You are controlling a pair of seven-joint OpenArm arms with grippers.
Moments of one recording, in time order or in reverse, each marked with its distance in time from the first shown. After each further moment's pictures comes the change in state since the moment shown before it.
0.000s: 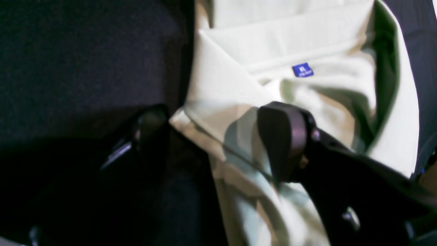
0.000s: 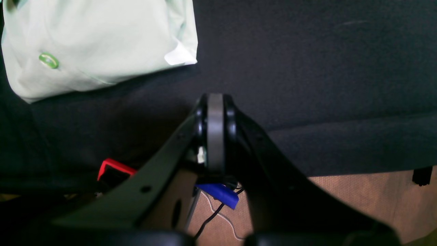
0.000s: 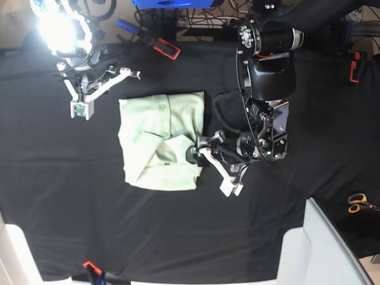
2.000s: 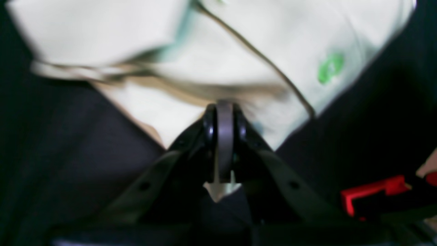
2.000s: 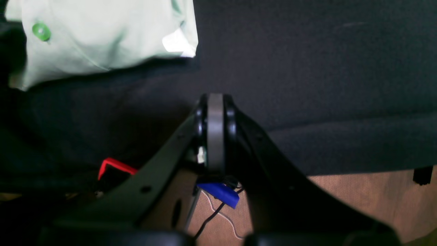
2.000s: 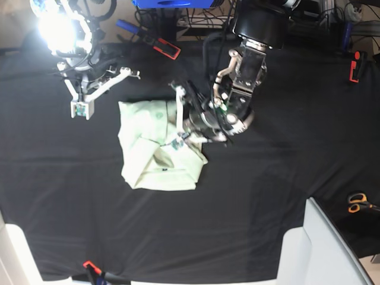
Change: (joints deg) left arm 18.3 -2.6 30.5 30.7 17.0 -0.9 7.4; right arm -0.2 0.0 -0.1 0.0 0.2 0.0 0.0
